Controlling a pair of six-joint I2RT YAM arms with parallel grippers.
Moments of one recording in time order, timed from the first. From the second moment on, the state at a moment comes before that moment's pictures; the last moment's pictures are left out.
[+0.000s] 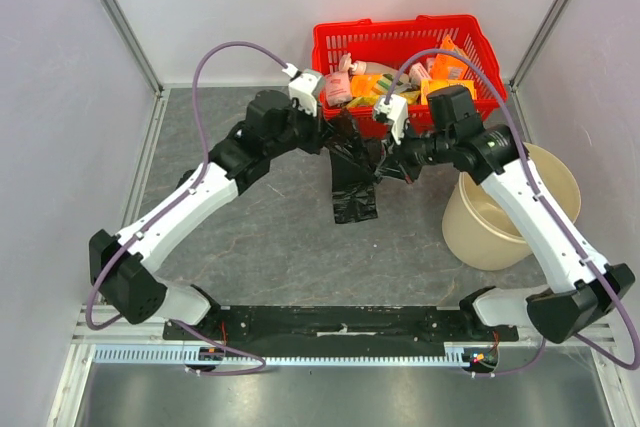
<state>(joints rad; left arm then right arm) -0.67 1.43 1.34 -0.23 0.11 -0.19 0.46 1.33 1.49 -0.92 -0.61 -0.35</state>
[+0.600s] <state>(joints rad) -0.57 1.31 1.26 -0.26 0.27 0.01 0.41 1.25 1.46 -0.96 -0.41 -0.37</state>
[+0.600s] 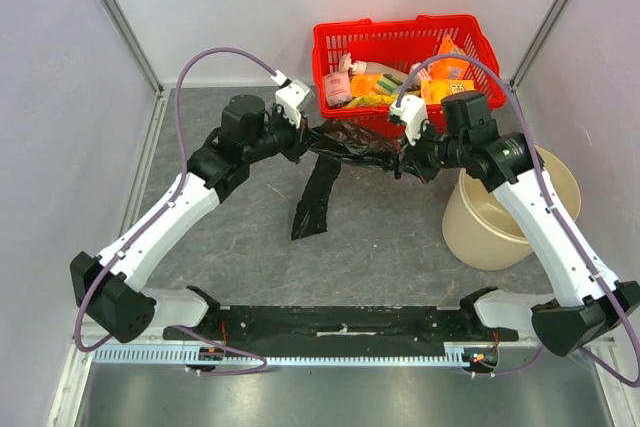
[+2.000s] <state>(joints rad) -0.58 1.30 1.28 -0.30 0.48 0.05 0.48 1.45 1.68 -1.09 -0.63 -0.46</state>
